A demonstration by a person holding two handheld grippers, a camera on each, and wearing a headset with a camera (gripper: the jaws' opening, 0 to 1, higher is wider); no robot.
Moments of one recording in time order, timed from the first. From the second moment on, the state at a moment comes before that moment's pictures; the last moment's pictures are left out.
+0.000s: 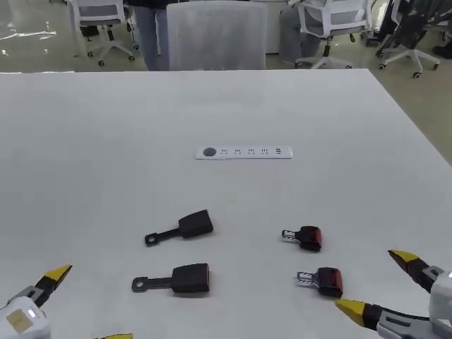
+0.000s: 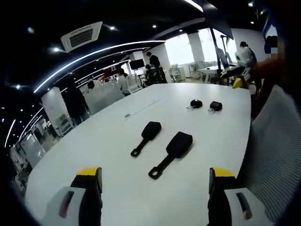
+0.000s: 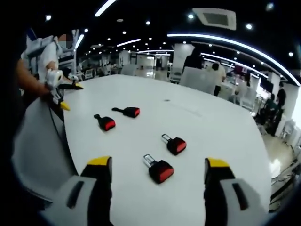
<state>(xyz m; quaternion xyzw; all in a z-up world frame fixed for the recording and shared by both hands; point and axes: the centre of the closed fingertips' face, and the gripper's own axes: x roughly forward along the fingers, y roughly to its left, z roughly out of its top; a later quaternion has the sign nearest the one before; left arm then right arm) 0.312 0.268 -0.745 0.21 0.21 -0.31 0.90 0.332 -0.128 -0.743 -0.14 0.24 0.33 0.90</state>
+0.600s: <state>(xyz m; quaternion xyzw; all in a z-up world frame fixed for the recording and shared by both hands) 0.368 0.191 -0.788 0.24 0.31 -0.46 0.79 0.357 -0.113 -0.780 -0.27 0.30 0.44 0.80</state>
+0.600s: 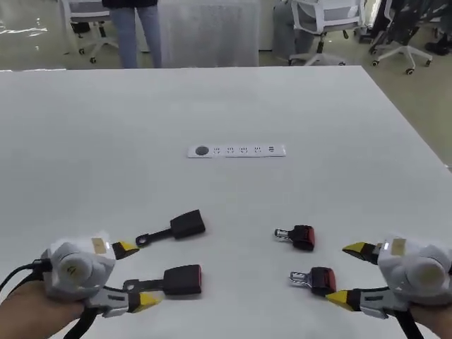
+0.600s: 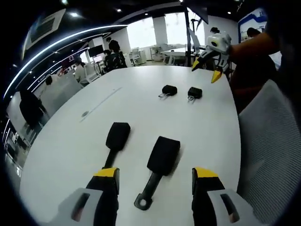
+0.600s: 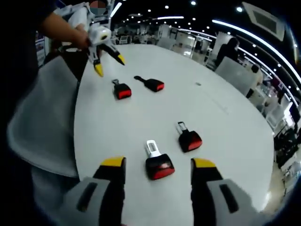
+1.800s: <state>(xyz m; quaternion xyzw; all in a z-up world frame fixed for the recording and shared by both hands) 0.377 0.172 -0.857 0.31 0.41 -0.52 0.68 0.371 -0.114 -0.855 -0.35 0.39 0.55 0.66</state>
